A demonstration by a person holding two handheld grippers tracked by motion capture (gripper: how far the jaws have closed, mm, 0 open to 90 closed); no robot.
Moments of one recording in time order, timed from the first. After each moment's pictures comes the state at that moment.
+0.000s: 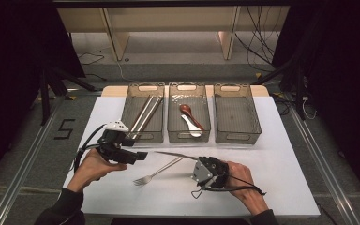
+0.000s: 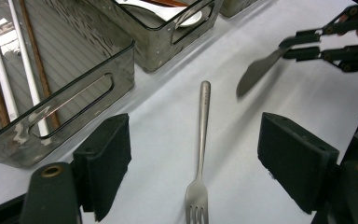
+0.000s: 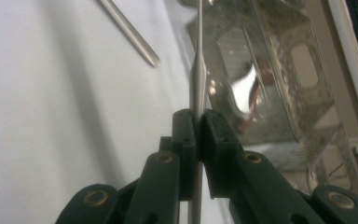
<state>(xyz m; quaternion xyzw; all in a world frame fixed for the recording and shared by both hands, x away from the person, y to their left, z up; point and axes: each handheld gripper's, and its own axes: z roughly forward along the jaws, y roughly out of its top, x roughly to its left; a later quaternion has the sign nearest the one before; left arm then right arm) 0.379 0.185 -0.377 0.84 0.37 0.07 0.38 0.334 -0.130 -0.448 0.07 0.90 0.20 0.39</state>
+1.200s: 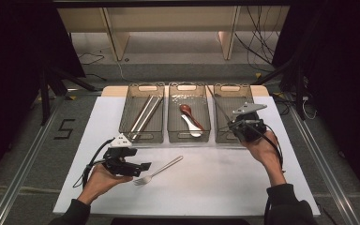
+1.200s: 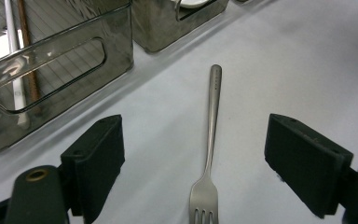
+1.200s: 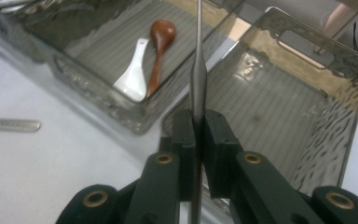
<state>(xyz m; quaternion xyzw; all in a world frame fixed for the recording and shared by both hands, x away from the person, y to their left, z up) 0.364 0.180 -0.428 0.83 0.38 0.09 0.40 0.425 -0.219 -0.363 0.40 0.82 0.31 0.25</state>
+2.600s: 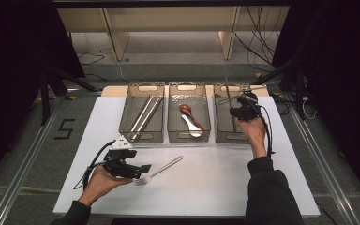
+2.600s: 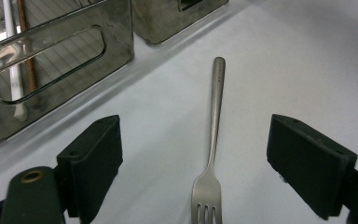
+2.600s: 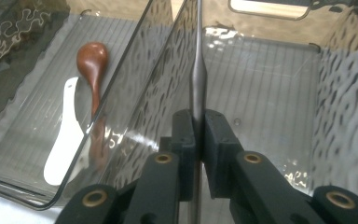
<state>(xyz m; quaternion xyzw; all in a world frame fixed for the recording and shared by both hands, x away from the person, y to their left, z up) 0.362 0.180 -0.434 0.83 0.38 0.10 0.40 0.512 -0.230 -0.388 0.58 0.73 0.31 0.19</state>
